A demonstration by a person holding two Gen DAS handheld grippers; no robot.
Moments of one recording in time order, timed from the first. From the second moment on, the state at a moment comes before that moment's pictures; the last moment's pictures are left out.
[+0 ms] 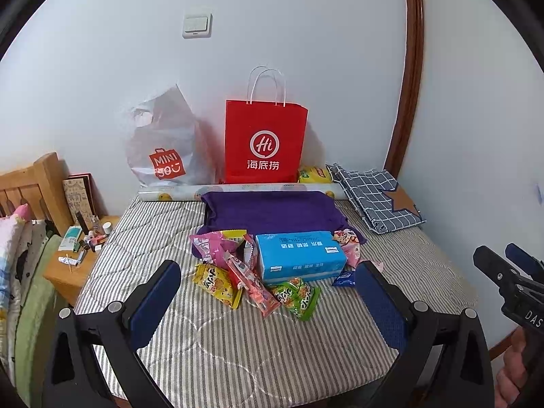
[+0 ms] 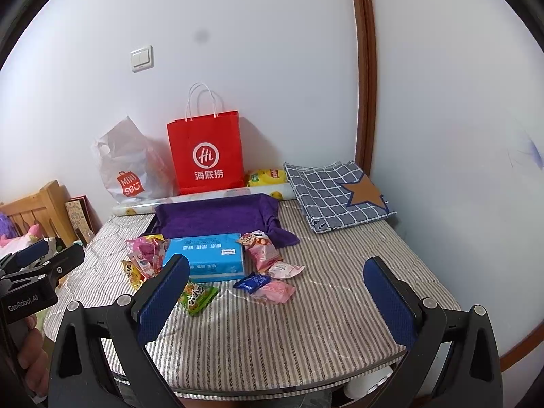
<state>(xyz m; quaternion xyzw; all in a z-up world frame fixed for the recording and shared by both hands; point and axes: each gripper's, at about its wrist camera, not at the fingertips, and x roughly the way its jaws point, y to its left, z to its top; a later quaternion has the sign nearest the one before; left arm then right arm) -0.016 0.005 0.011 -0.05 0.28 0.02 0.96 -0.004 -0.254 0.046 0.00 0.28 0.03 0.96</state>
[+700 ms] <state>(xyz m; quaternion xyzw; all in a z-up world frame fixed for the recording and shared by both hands) -0.018 0.006 0.014 -0.05 0.28 0.02 0.96 -0.006 -0.251 0.049 0.00 0.27 0.04 0.96</state>
